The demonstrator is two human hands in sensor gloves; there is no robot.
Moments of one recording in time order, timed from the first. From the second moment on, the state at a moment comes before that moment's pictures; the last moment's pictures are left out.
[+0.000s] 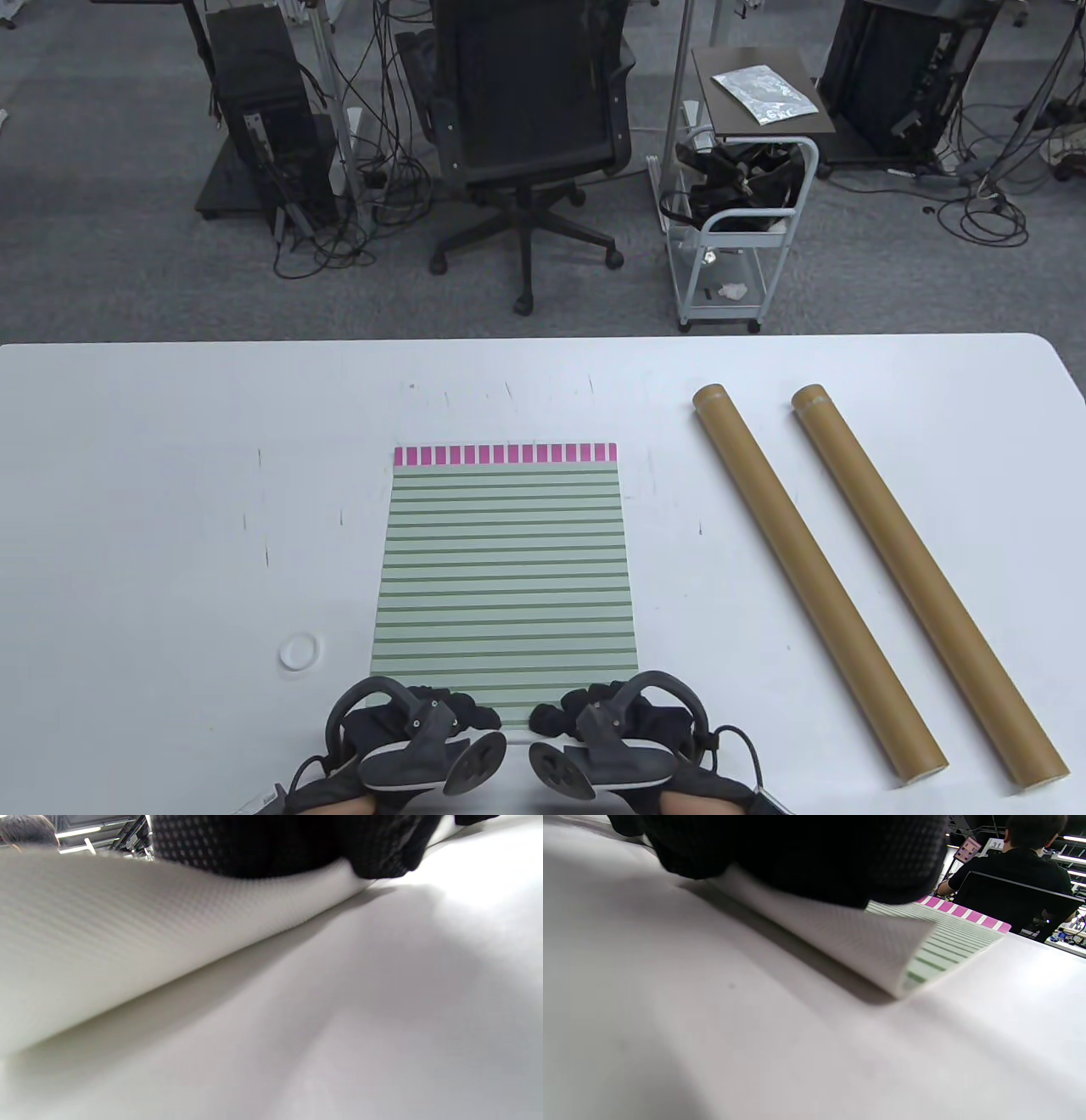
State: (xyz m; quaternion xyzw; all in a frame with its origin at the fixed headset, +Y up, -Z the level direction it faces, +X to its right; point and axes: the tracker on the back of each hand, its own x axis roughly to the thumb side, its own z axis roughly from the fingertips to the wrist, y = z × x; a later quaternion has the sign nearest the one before) left_hand -0.137 -0.772 -0.234 -0.05 -0.31 -0.15 0.94; right_hand 0.030 -0.771 -0.232 -0.36 0.00 -0.92 0.12
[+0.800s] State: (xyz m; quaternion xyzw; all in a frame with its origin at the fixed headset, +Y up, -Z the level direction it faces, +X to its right) left_hand -0.136 -0.784 -0.245 -0.05 -0.24 -0.22 0.94; right_hand 0.023 -0.780 -0.226 -0.39 -0.04 -0.90 0.18
